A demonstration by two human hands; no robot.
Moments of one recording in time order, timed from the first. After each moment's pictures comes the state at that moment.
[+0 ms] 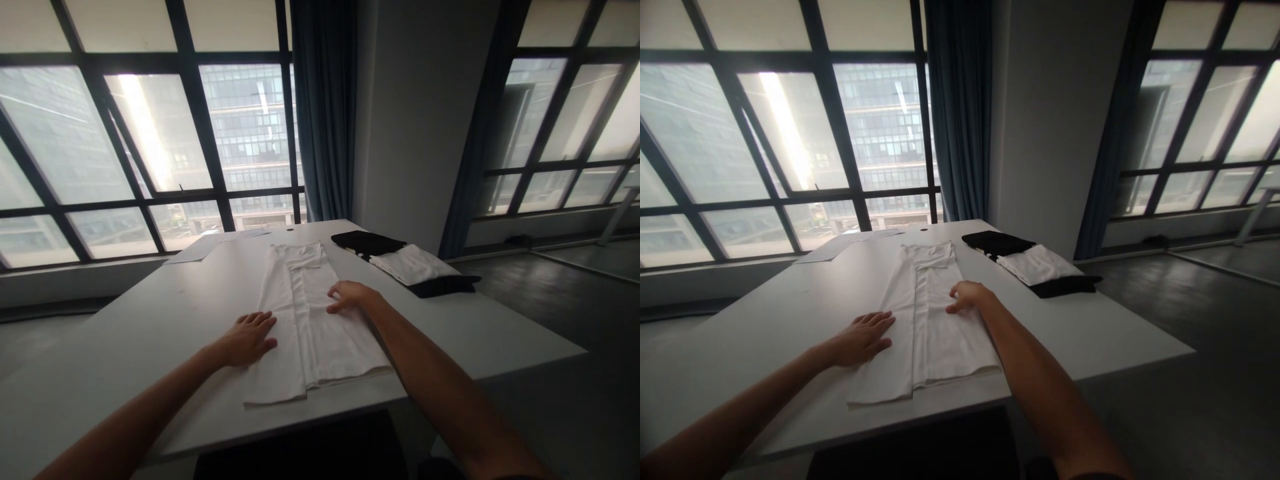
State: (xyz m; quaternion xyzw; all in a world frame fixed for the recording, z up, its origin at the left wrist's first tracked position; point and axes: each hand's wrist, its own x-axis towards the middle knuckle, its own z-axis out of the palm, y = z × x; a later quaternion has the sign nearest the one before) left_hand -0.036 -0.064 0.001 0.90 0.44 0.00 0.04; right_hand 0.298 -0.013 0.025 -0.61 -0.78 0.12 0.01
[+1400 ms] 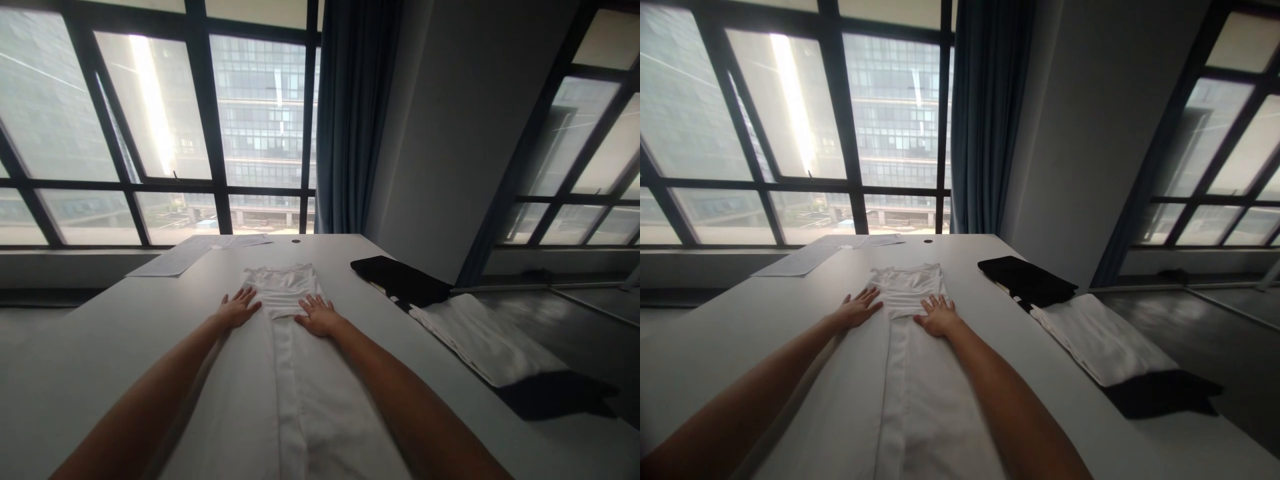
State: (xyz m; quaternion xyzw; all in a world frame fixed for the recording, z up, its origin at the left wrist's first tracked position) left_hand -0.071 0.252 -0.029 0.79 0.61 0.02 0.06; right_hand 0.213 0.191 -0.006 -0.60 -0.79 0.15 -0.01
